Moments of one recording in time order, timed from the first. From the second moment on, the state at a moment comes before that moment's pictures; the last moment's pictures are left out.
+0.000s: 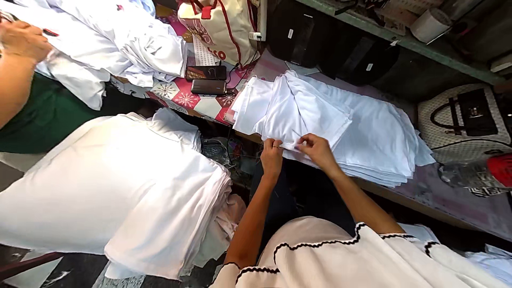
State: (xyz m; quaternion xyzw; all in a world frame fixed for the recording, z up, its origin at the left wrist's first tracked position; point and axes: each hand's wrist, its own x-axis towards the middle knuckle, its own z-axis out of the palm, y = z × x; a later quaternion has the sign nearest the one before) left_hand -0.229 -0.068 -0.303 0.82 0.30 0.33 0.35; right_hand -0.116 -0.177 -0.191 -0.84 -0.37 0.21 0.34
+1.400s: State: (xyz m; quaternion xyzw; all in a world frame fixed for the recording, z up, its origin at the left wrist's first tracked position) left_hand -0.247 -0.065 -0.265 0.82 0.30 0.36 0.32; right_hand -0.089 -0.169 -0.212 -0.80 -0.27 0.40 0.37
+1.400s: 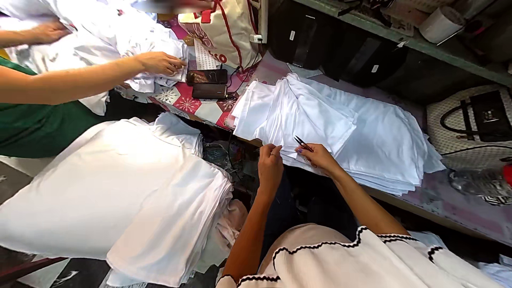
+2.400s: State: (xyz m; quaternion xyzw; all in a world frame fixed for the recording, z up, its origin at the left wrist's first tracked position) left_hand -0.238 -0.072 -0.284 0.80 0.30 0.41 0.33; right_hand -0.093 -0.166 -0.200 -0.68 -0.15 0.58 0.43
